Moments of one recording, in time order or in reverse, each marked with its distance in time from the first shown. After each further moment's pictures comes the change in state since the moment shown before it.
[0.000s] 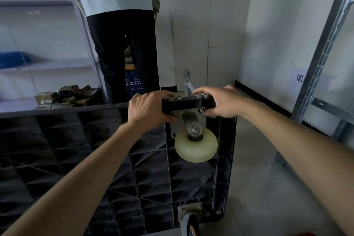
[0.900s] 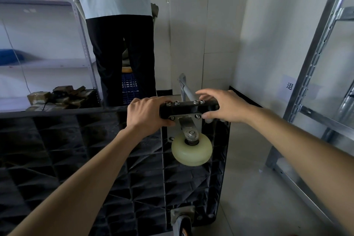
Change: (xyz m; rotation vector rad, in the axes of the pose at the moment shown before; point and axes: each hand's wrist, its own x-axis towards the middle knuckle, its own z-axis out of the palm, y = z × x) left_hand -0.006 0.004 -0.001 -0.010 0.016 -0.006; right_hand -0.011 0.015 -0.012 0.114 0.071 -0.085
